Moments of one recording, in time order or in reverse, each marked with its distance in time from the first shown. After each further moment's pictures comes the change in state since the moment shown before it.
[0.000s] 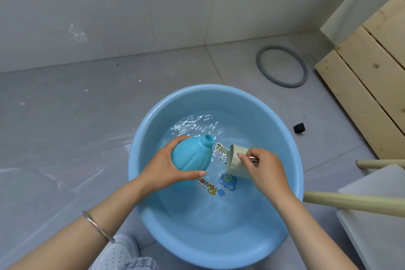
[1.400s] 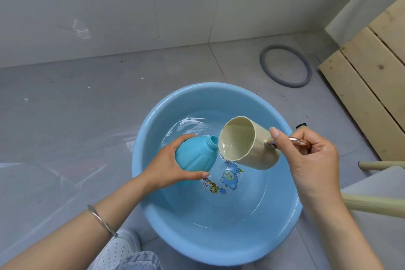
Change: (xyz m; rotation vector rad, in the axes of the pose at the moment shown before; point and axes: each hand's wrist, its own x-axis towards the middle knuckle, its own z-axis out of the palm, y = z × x) left_hand -0.004 0.002 -0.001 0.035 -0.013 0.076; right_hand -0.029 -0.065 -0.079 0.696 0.293 -0.006
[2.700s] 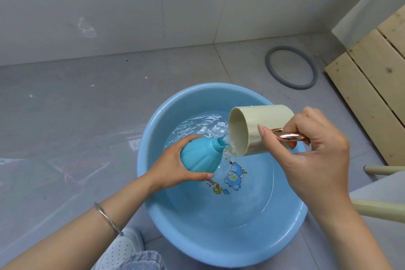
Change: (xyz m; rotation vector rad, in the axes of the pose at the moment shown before) left_hand 0.000 -0.002 0.000 0.018 -0.007 -0.003; right_hand 0.000 -0.033 0.015 -0.418 -0.068 -0.595
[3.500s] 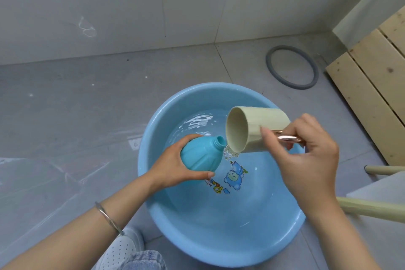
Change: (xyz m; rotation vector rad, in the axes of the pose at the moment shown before) left_hand 0.002 -0.001 -0.001 -0.022 0.005 -0.008; right_hand -0.010 0.017 0.014 0.076 0.052 0.093
